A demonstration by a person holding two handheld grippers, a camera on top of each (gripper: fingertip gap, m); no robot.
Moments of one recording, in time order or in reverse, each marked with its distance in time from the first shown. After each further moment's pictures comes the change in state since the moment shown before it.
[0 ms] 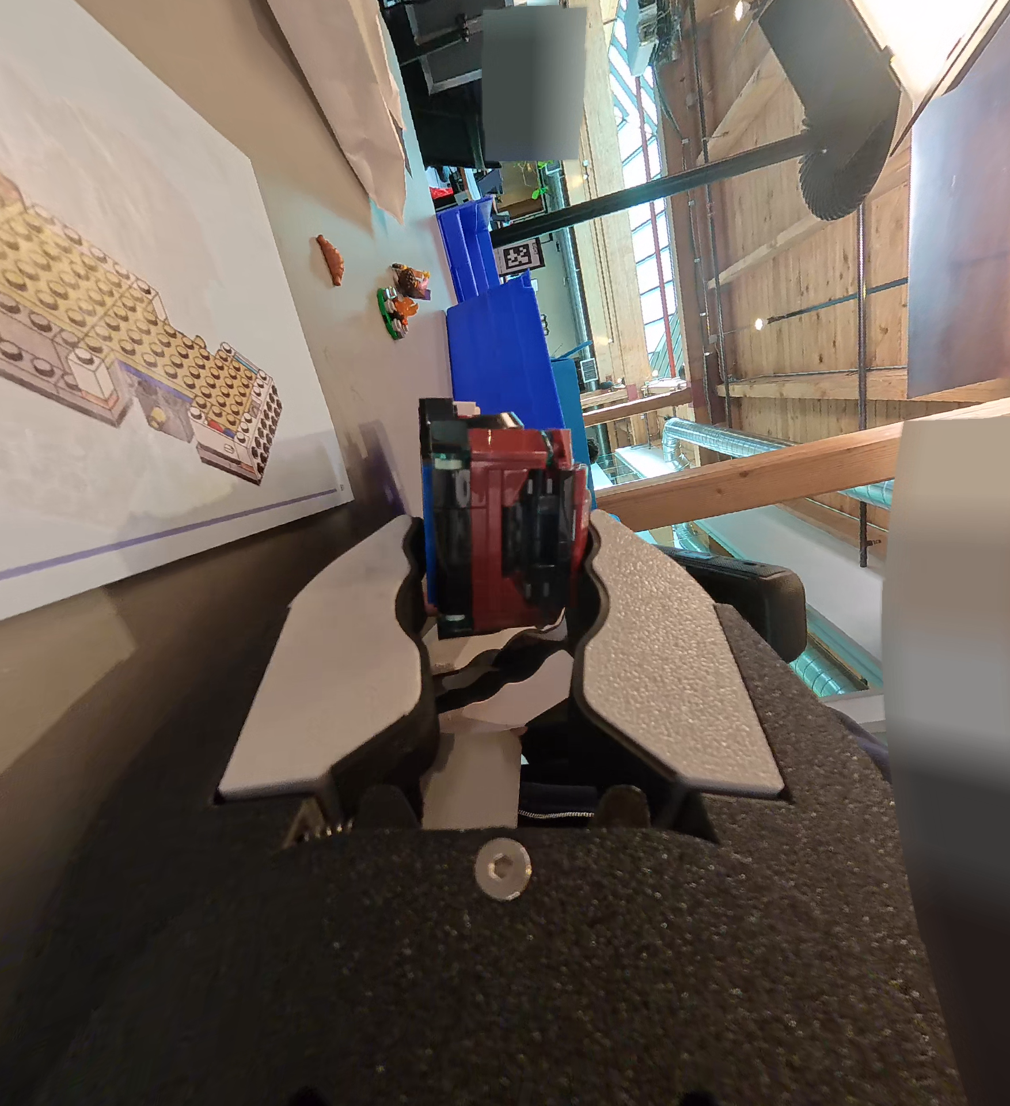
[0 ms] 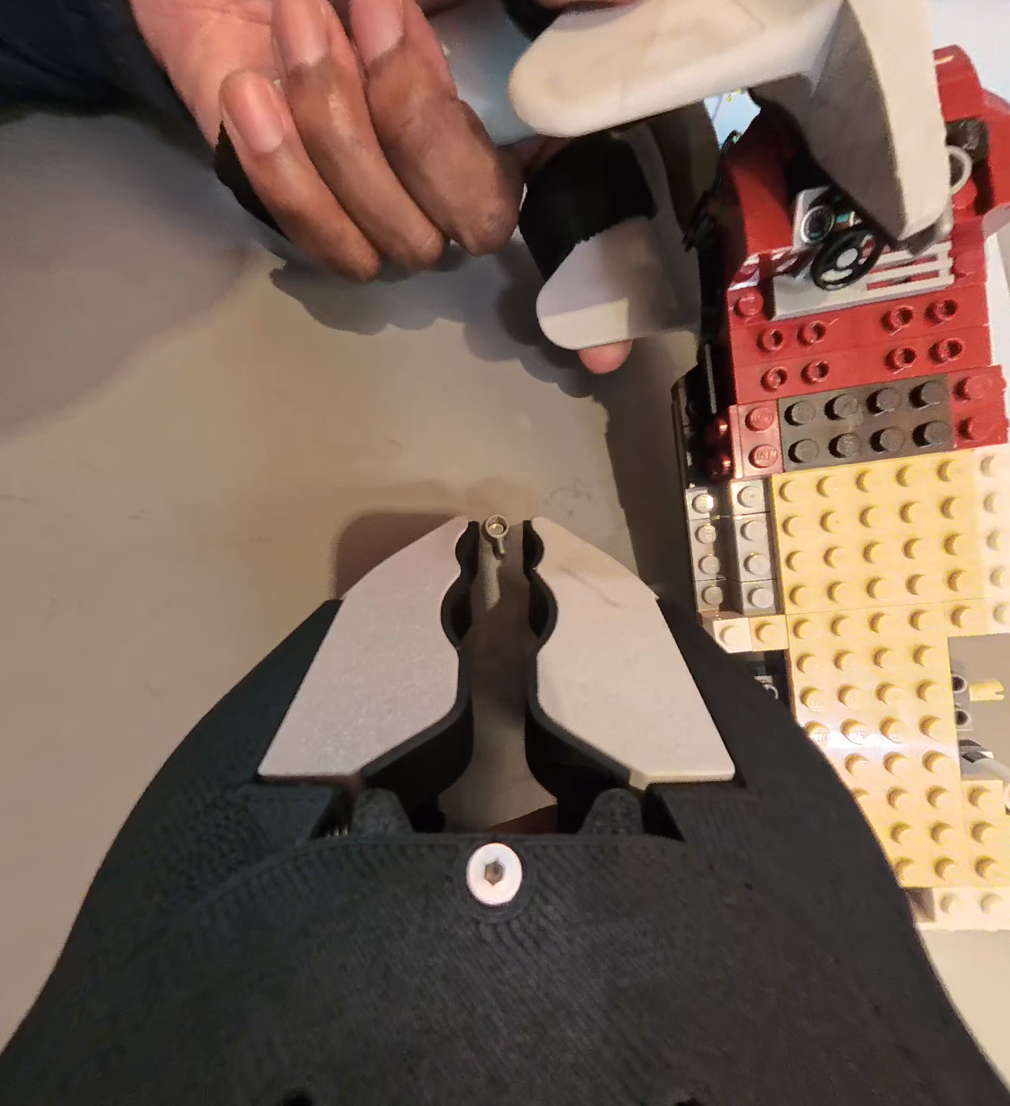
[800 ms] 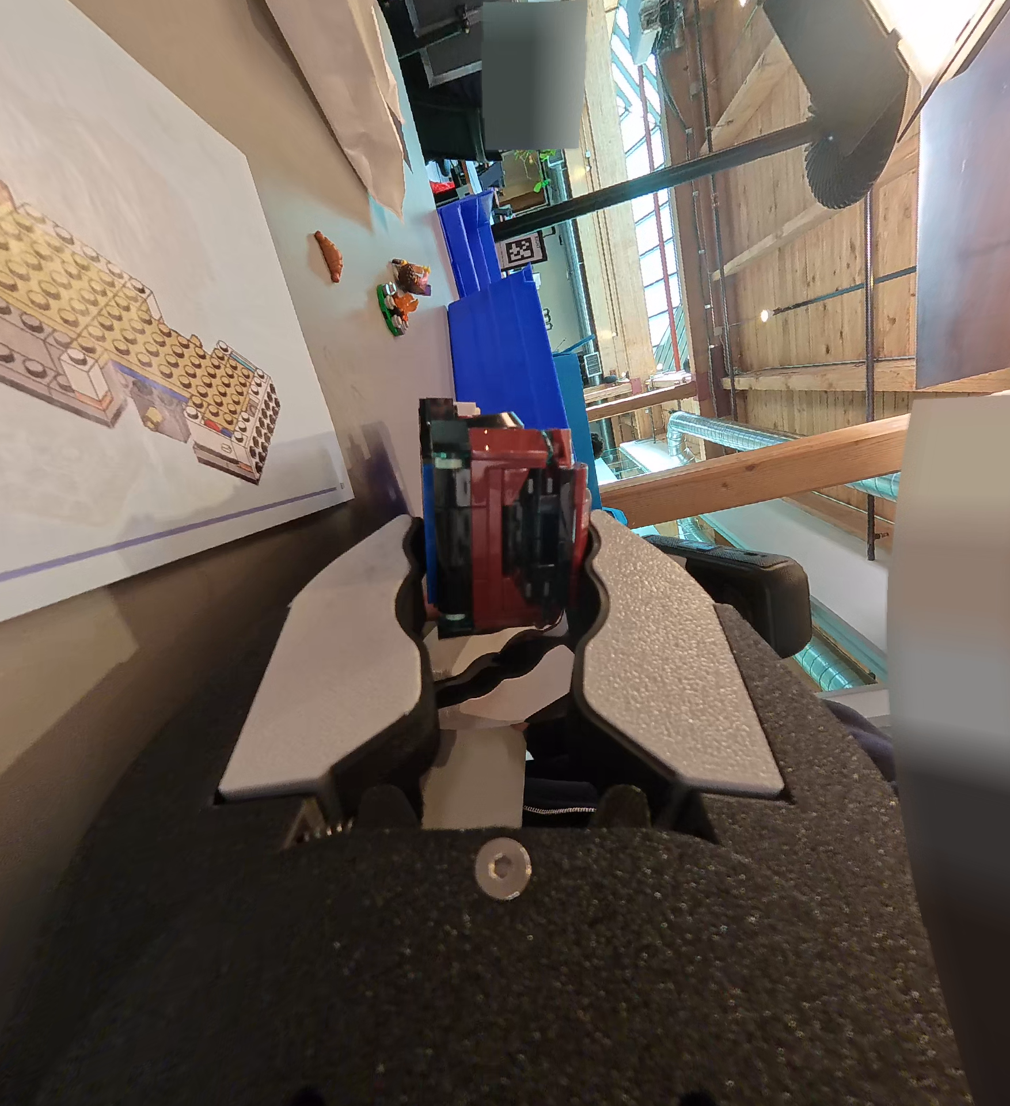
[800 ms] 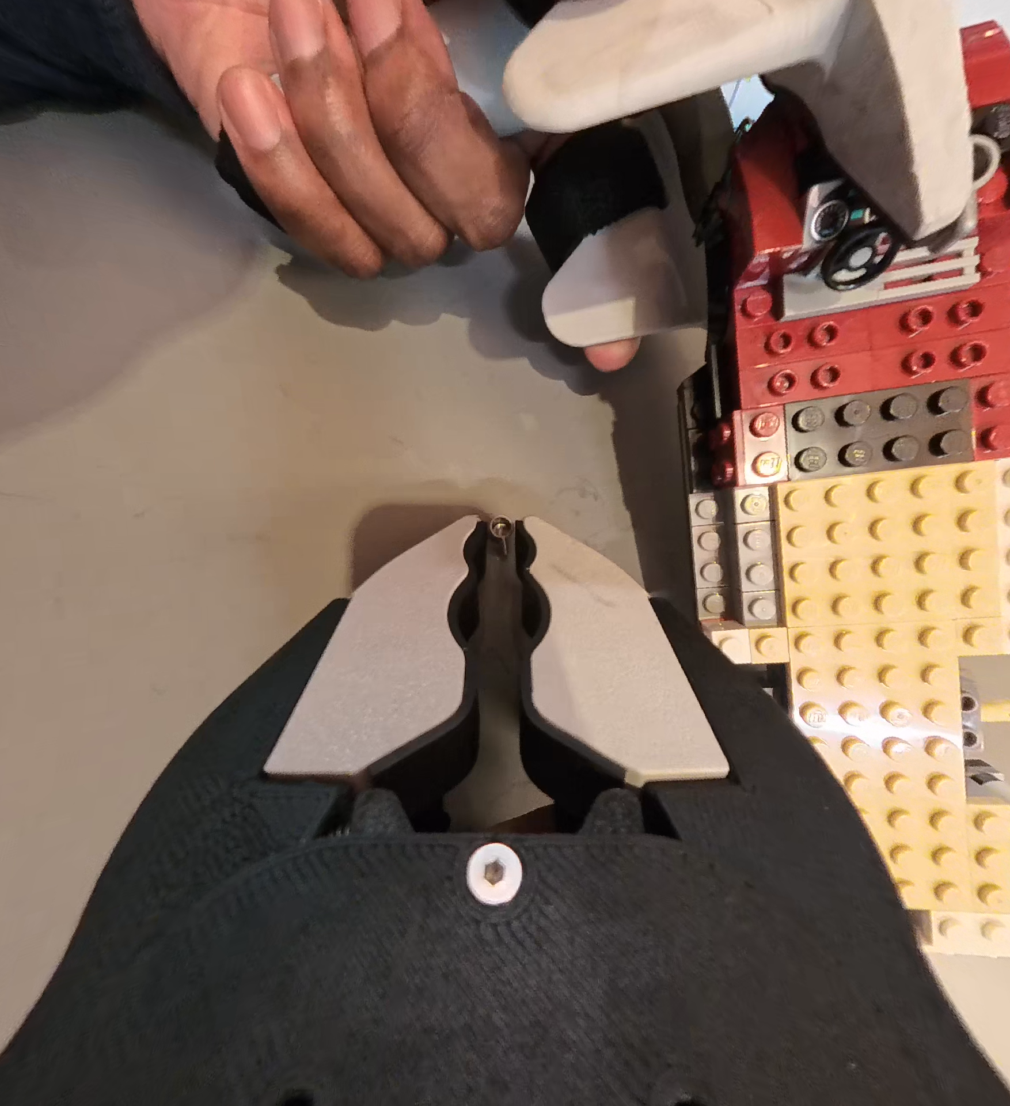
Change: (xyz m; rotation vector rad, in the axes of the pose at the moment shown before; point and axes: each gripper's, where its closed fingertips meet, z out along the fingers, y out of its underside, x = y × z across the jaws) left arm 0.000 0.002 0.000 -0.009 -0.005 0.012; right arm -0.001 0.001 0.002 -0.016 -0.029 0.009
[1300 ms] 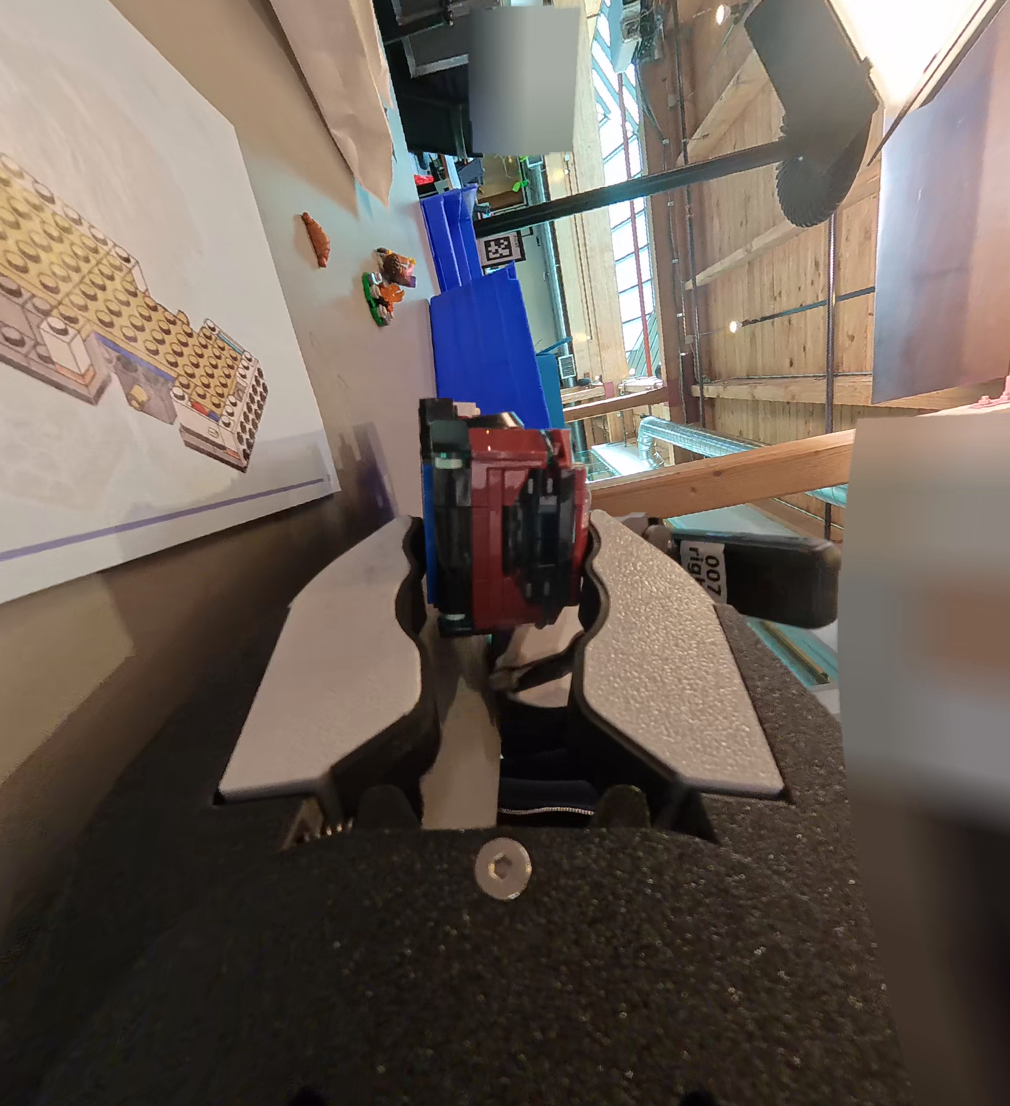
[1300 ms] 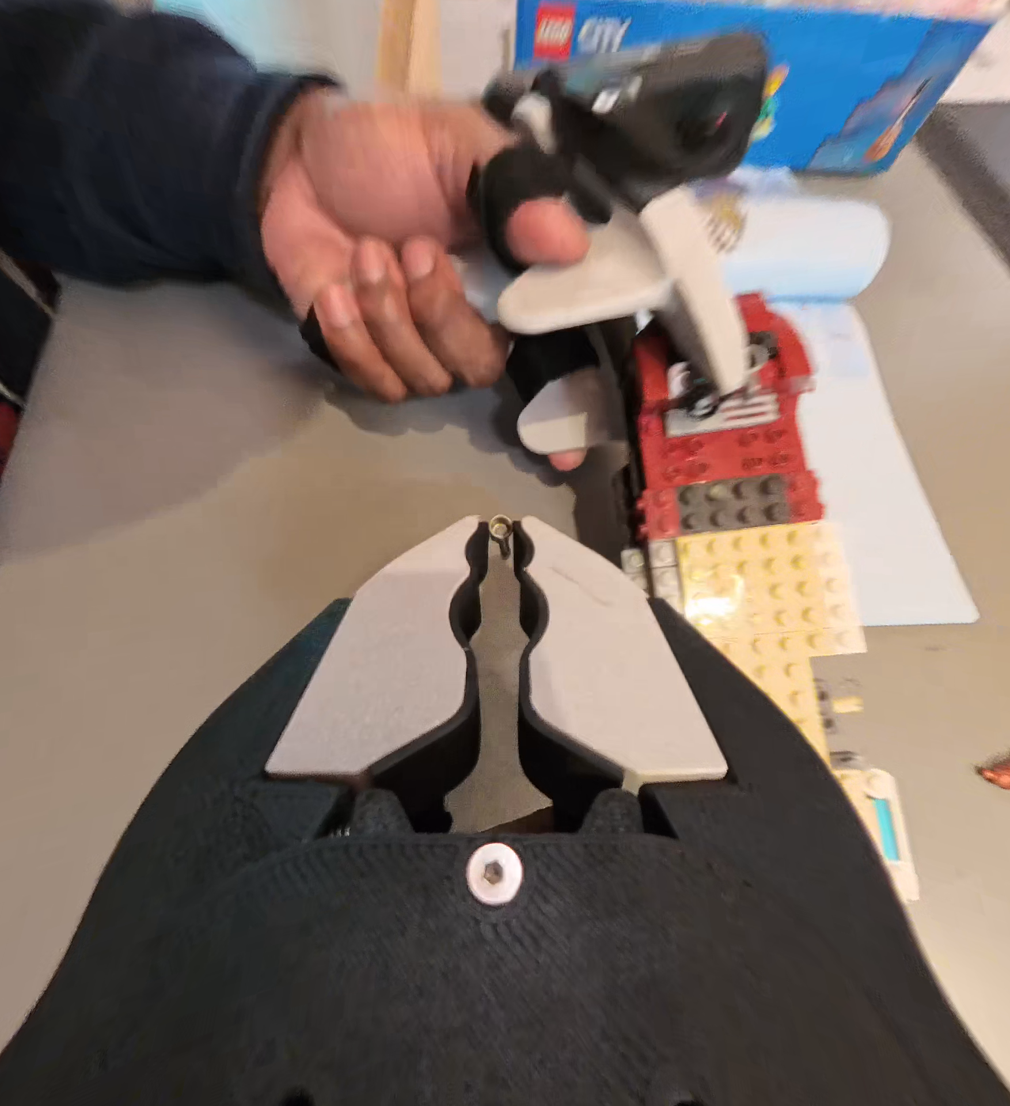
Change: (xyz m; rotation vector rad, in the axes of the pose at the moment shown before) left arm 0.001 0.002 0.001 -0.002 0.042 -0.052; right arm 0.002 -0.036 -0.039 0.179 0.029 -0.006
